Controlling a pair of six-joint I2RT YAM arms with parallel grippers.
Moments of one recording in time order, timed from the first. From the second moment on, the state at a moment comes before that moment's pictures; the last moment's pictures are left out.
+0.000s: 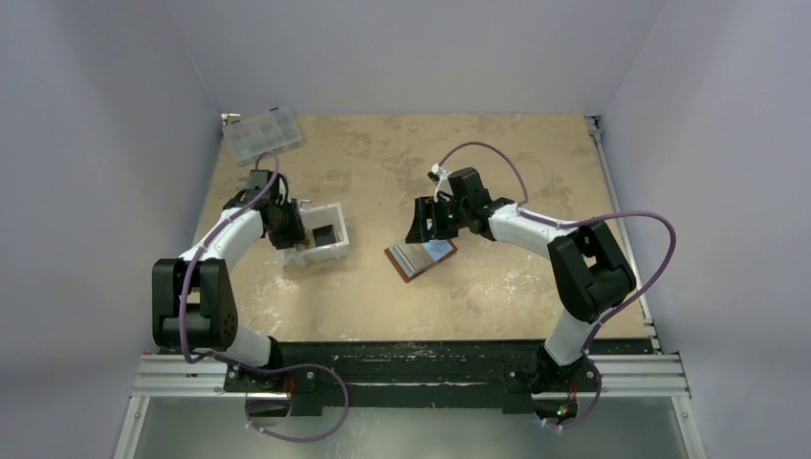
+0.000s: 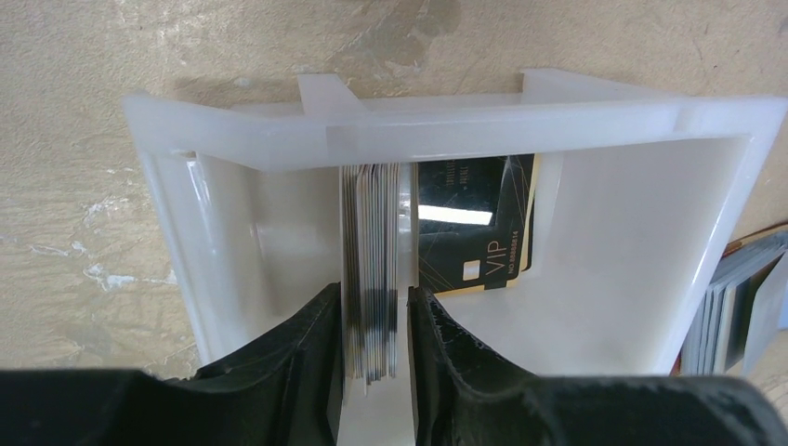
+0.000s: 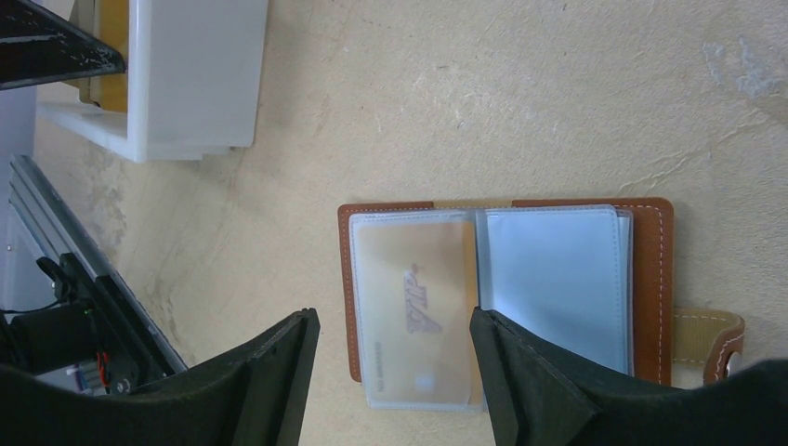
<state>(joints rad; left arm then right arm) 0.00 1.49 0.93 -0.55 0.10 -0.35 0.52 1.73 1.05 -0.12 -0.43 0.39</state>
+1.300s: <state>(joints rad) 0.00 1.45 0.93 -0.61 0.12 -0.35 0.54 1.75 1.05 -0.12 -0.44 0.39</state>
